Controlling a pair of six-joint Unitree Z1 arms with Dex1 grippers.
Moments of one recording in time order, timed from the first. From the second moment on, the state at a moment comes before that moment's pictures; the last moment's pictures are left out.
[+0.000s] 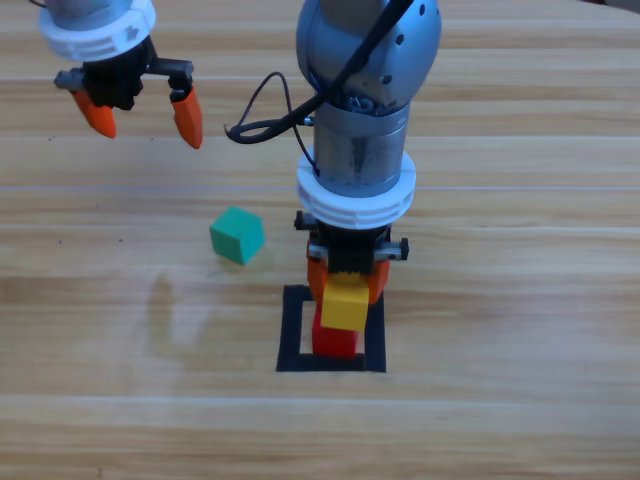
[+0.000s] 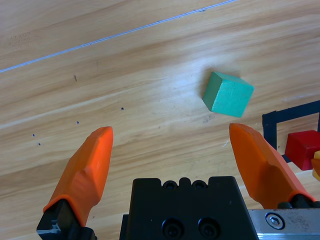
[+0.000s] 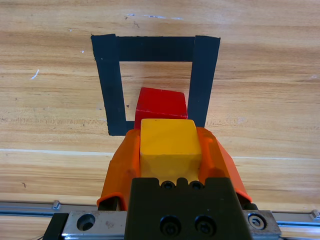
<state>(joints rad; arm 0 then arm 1) -0.37 2.15 -2.01 1.25 -0.02 -0.20 0.95 2.57 -2.49 1.49 0.07 0.94</state>
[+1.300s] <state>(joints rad) -0.37 2.15 -1.95 1.19 -0.02 -0.20 0.96 2.59 -2.53 1.49 0.07 0.93</state>
